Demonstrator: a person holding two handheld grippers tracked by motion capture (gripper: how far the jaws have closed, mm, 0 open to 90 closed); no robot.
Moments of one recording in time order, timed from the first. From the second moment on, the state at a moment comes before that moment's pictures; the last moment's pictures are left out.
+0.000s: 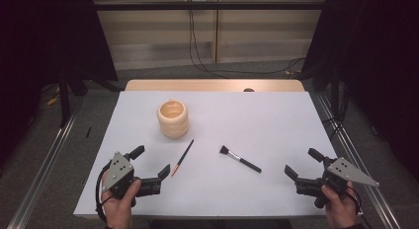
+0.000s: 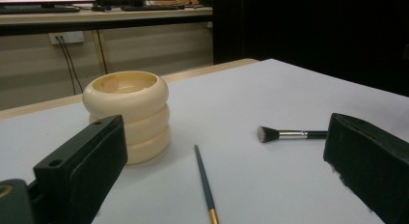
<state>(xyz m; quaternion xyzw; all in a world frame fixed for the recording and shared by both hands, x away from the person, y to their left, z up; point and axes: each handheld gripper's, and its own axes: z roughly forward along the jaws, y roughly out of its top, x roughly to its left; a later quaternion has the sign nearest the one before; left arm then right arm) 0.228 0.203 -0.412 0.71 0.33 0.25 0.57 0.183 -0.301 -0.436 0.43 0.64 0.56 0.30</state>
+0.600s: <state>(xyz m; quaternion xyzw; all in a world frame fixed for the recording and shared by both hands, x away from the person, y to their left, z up) 0.257 0.183 -0.396 0.72 0.32 0.24 0.57 0.182 -0.303 -0.437 0.44 0.64 0.55 0.31</state>
